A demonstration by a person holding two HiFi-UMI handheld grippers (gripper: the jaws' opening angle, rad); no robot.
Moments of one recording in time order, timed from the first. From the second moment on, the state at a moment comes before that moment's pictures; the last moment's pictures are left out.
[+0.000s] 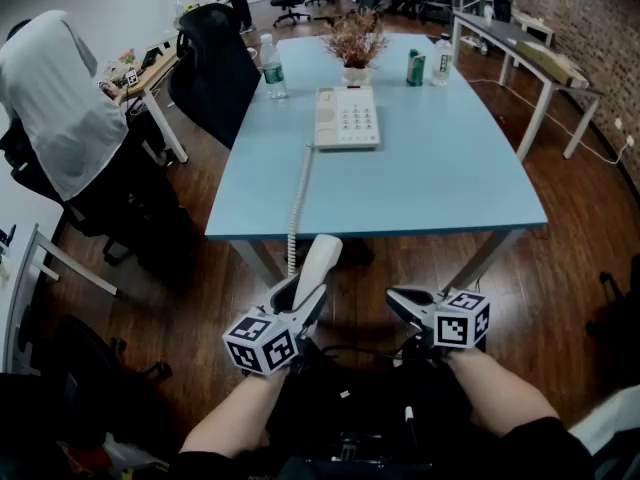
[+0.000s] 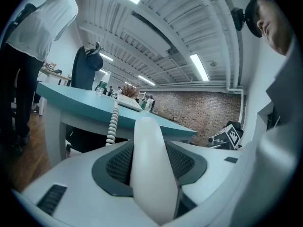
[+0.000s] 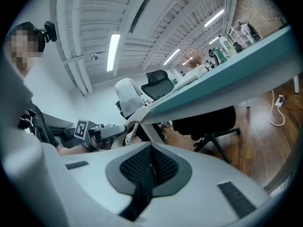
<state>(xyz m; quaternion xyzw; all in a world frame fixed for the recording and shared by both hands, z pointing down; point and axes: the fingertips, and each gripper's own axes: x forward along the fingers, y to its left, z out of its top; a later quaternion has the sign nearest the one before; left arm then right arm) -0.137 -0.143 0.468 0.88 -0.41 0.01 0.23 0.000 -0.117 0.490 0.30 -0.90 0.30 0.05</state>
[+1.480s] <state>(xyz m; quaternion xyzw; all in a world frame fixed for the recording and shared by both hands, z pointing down) -0.122 -0.125 0.441 0.90 -0.39 0.01 0.21 -0.007 -0.108 0.492 0.28 -0.90 0.33 0.03</state>
